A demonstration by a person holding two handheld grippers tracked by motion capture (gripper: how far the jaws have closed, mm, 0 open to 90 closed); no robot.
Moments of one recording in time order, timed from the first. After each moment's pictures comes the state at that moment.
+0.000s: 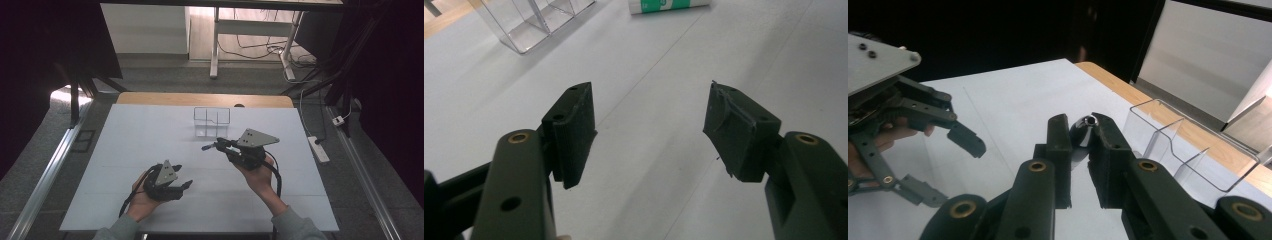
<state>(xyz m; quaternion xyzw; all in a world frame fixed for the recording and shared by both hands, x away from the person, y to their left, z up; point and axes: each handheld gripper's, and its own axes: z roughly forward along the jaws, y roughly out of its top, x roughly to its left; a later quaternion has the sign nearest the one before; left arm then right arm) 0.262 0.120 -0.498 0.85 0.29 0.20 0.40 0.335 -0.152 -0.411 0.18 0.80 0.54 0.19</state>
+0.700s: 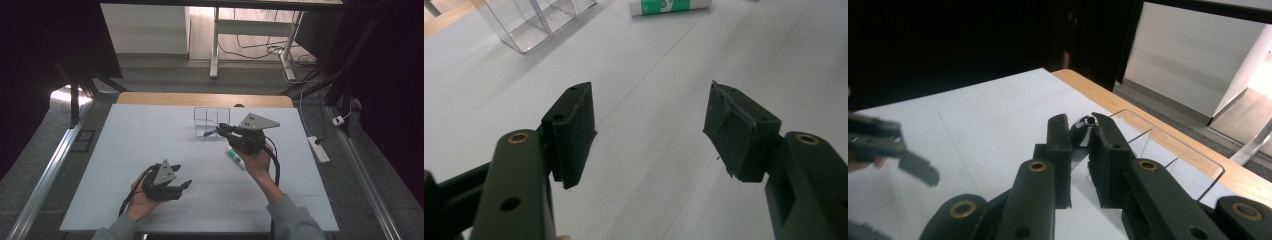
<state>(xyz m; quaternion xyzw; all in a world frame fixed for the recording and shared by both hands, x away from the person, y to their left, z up) 0.262 0.123 -0.497 0.84 0.29 0.20 0.40 0.371 -0.151 -0.400 0.21 0.79 0.55 0.20</state>
